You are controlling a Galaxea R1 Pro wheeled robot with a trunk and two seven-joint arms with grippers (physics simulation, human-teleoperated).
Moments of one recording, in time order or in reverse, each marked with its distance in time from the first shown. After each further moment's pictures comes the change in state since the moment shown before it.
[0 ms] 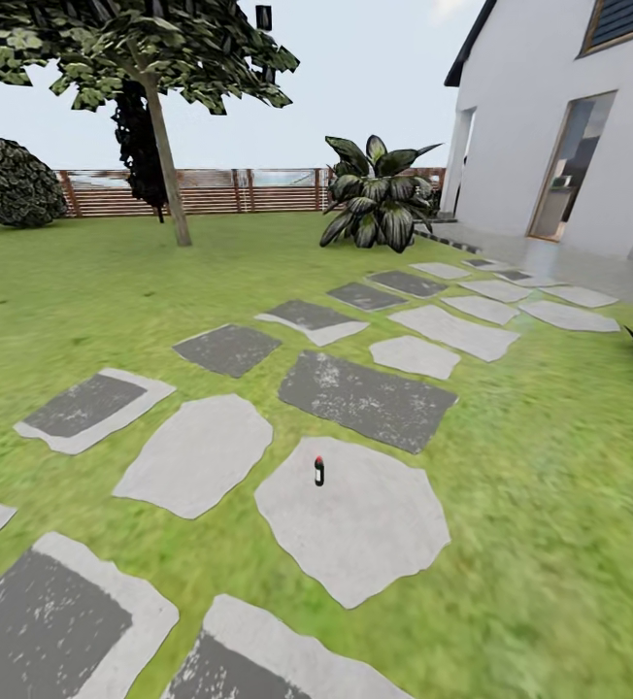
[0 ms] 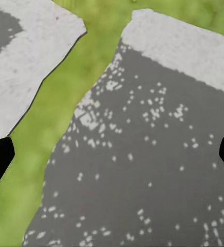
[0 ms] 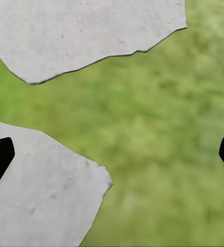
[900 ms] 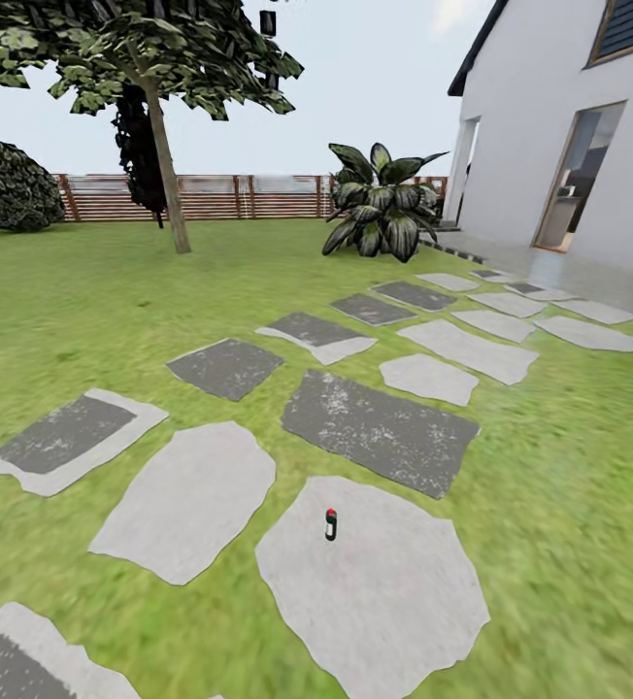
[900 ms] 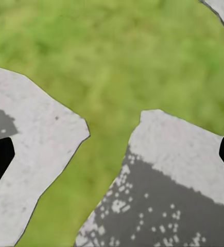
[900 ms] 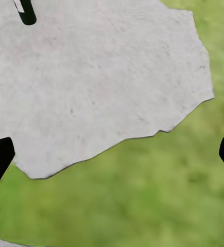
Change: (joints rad) left arm 0.000 0.000 0.001 0.000 0.000 0.000 0.000; right arm 0.000 0.000 0.000 0.000 0.000 0.000 -0.001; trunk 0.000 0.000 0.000
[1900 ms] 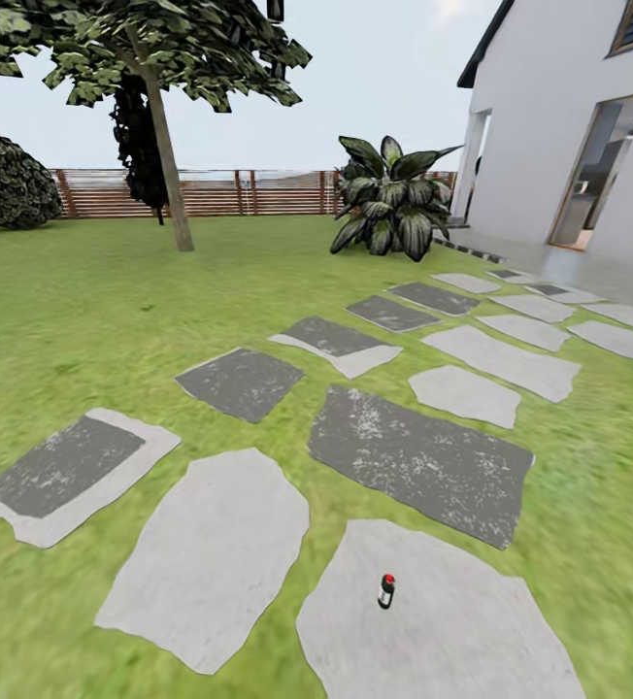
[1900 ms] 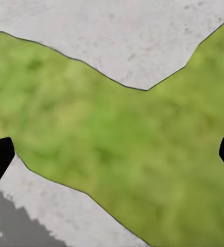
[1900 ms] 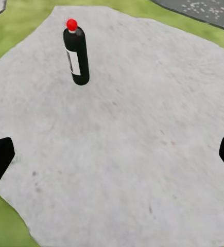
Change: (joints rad) left arm 0.000 0.000 0.000 0.000 0.000 0.000 0.000; right arm 0.000 0.000 0.001 0.000 0.000 0.000 0.000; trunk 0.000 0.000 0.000
